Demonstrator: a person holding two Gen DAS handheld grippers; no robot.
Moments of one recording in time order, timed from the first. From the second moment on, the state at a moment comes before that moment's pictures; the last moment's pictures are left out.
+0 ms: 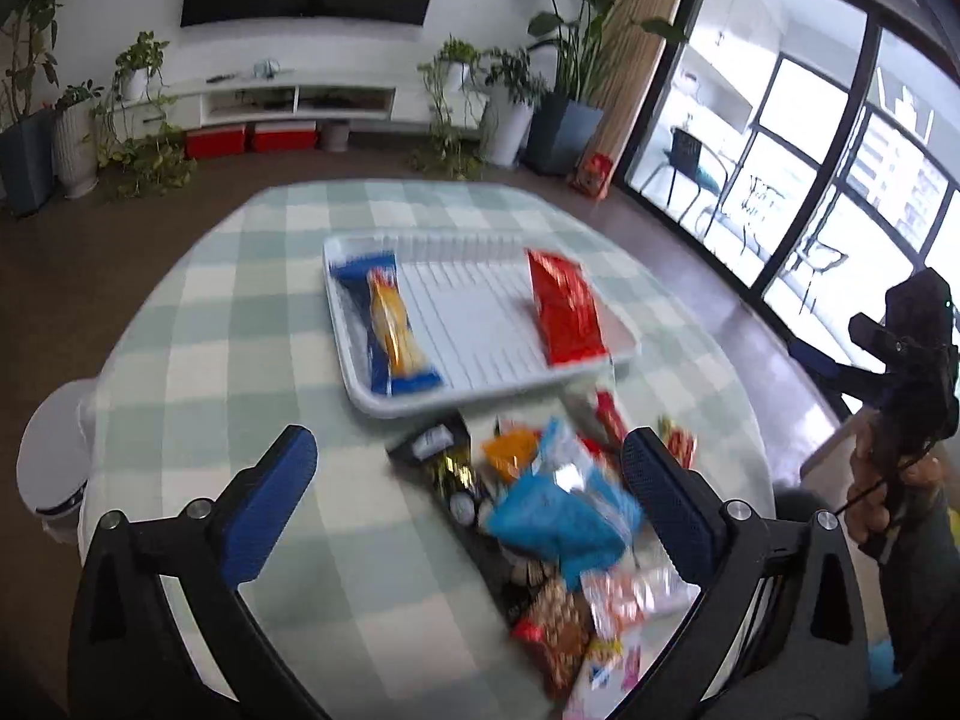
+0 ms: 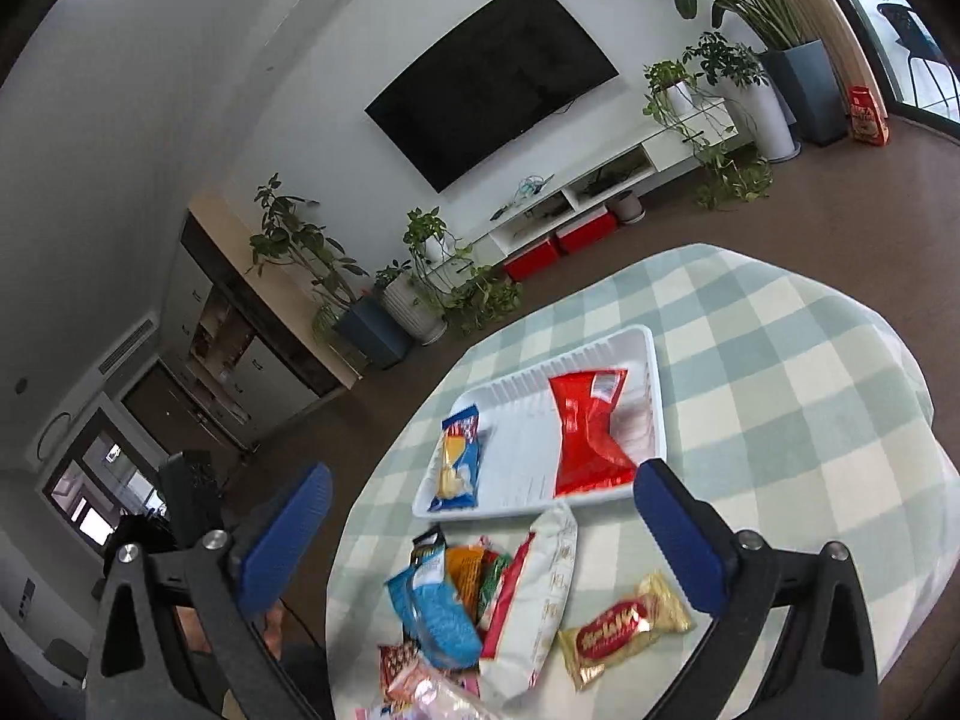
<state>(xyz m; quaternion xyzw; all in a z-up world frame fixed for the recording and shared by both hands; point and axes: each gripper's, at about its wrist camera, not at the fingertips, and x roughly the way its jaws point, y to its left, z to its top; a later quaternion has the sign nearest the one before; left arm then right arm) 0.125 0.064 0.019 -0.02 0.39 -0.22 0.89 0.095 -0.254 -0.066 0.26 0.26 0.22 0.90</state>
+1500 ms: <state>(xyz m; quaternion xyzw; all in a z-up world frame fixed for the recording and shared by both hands) 0.047 -0.068 -0.083 0.18 0.52 -0.33 0.77 0.018 -0.175 -0.154 0.12 0.39 0.23 0.89</state>
